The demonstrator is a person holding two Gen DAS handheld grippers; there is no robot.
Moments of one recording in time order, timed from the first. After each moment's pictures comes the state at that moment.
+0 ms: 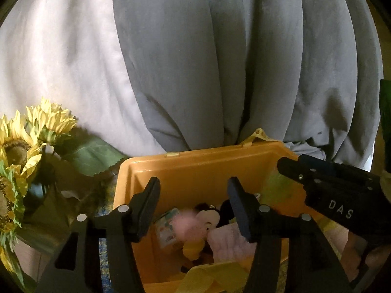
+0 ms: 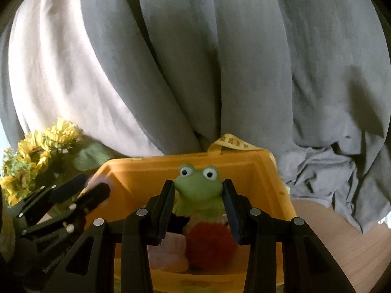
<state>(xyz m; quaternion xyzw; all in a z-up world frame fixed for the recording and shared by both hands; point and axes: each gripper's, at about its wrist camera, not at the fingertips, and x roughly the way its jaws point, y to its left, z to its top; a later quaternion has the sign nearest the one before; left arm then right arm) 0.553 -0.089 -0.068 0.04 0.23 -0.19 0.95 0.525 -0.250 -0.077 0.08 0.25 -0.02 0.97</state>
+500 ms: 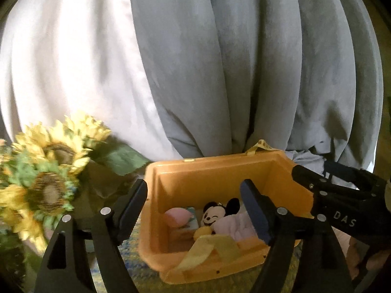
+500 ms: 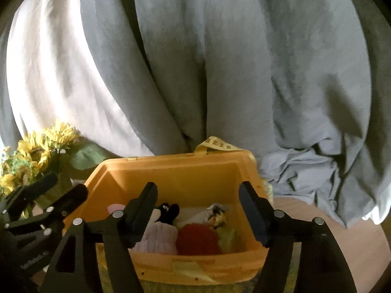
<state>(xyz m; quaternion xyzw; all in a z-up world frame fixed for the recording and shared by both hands) 0.502 -0.069 -0.035 0.03 0.21 -0.14 0.97 0.485 -0.250 -0.057 0.06 0.23 -0.06 0.97</state>
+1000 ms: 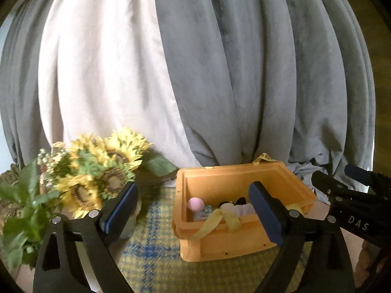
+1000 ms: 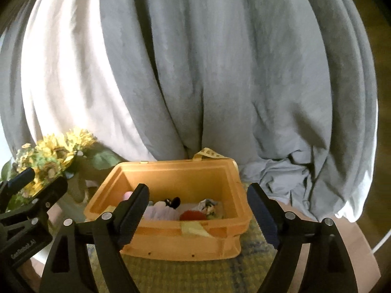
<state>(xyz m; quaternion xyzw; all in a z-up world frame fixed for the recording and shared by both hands) 0.408 -0.036 -0.003 0.02 0.16 -0.09 0.98 0.392 -0.232 -0.021 0.03 0.19 -0.07 0.98</state>
